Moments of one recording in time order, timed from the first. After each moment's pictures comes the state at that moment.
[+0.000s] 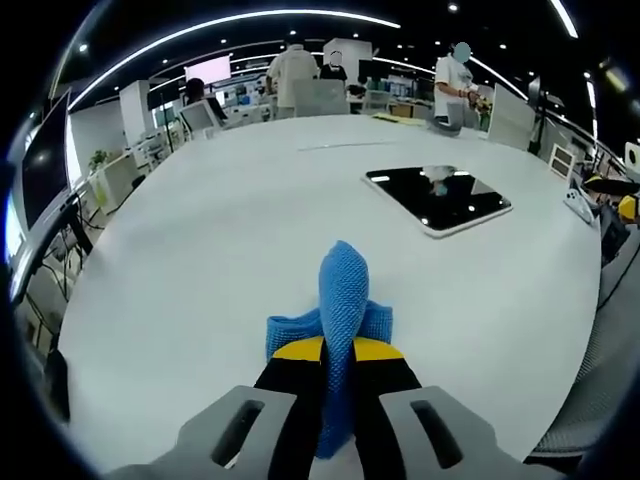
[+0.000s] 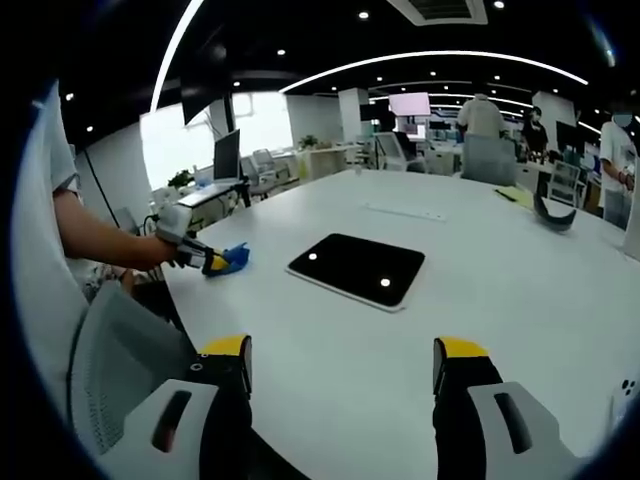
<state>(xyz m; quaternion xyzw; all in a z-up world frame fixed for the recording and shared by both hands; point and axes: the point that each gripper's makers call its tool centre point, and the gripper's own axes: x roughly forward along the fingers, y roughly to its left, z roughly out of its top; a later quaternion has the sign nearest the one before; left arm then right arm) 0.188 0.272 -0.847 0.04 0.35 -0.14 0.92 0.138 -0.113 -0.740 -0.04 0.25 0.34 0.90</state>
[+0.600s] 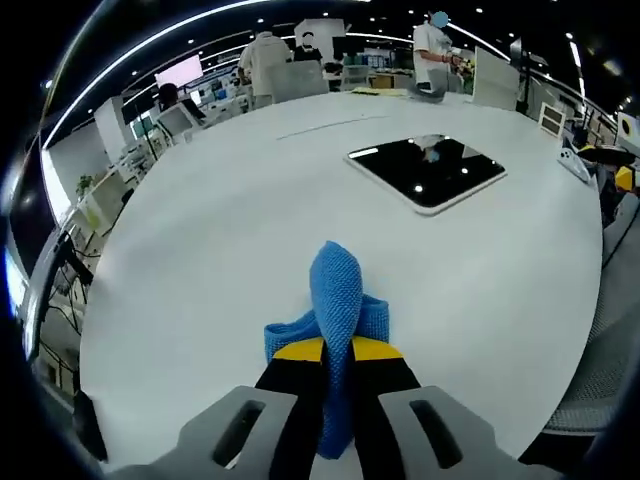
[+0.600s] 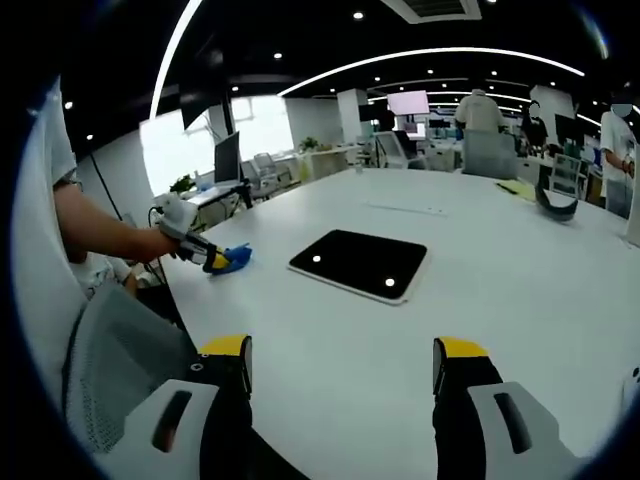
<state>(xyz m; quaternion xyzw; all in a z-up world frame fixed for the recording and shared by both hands) 0.188 0.268 -0.847 0.13 0.39 -0.17 0.89 0.136 -0.114 -0.751 -0.03 0.25 0.35 0.90</state>
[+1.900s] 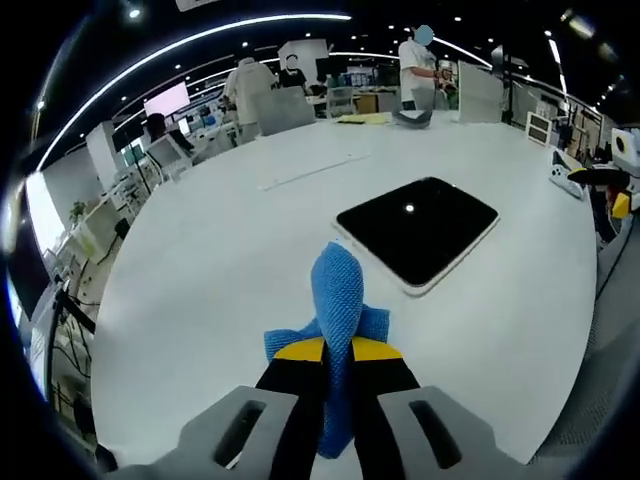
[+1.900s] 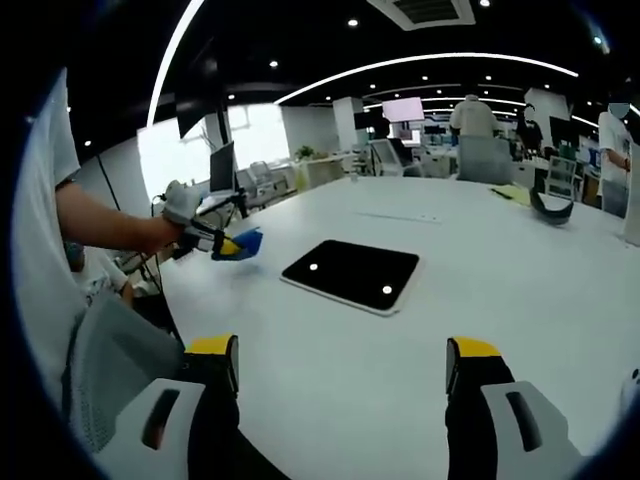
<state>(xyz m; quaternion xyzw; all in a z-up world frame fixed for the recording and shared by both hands) 0.242 0.231 -0.791 0.12 0.33 -0.20 0.91 0.148 -0.122 -0.745 -0.02 0.24 0.34 0.91</state>
